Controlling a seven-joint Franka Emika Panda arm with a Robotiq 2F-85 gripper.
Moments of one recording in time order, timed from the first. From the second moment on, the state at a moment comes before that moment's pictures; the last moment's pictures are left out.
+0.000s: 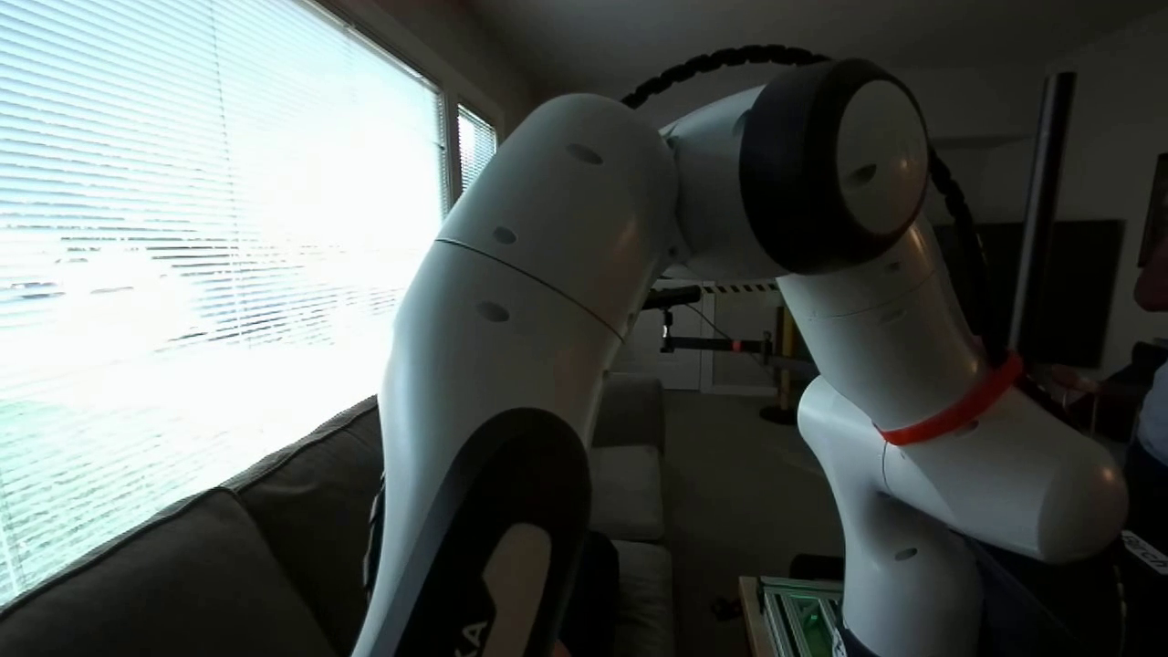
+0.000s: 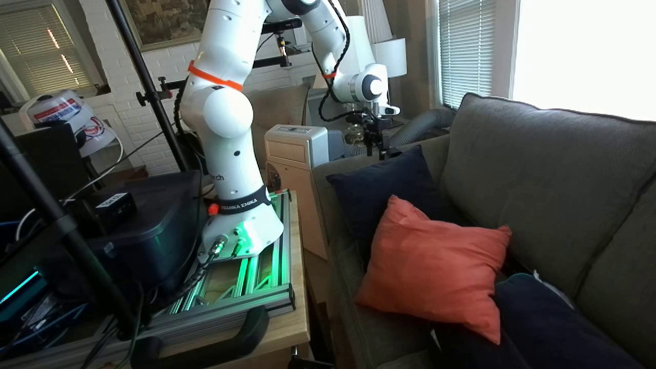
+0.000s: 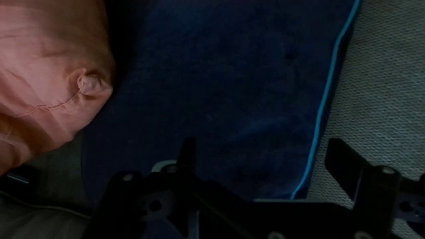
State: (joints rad) arm 0.53 0.57 0.14 -1.97 -0.12 2.36 0.47
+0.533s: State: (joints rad) arm 0.62 0.59 0.09 -2.01 -0.17 2.41 0.69
